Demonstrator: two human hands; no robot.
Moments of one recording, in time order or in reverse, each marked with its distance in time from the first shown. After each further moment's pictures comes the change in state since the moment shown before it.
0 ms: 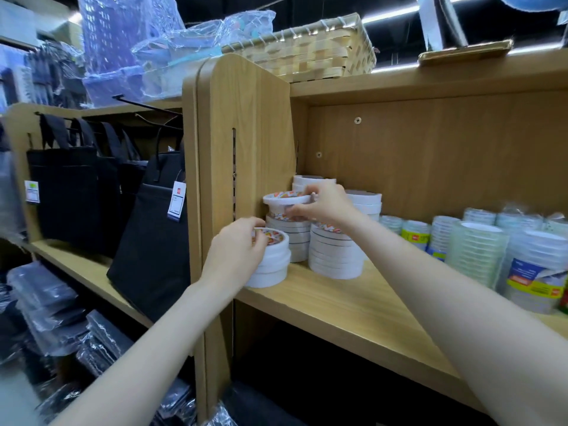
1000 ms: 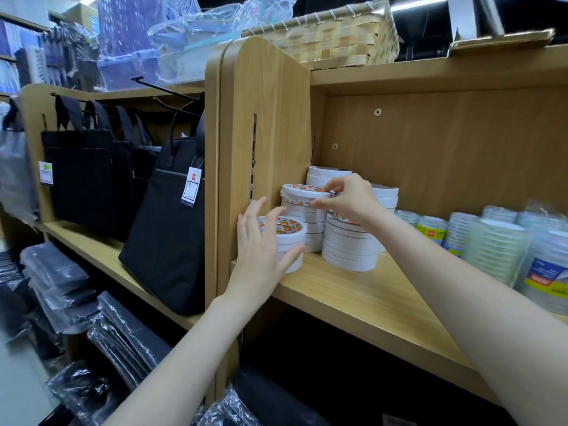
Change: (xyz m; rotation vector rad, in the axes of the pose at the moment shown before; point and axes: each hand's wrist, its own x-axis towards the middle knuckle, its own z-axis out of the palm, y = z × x) left_hand -0.023 -0.015 0.033 -0.038 0.105 0.155; right_hand -0.001 0.009 0.003 0.057 0.079 0.095
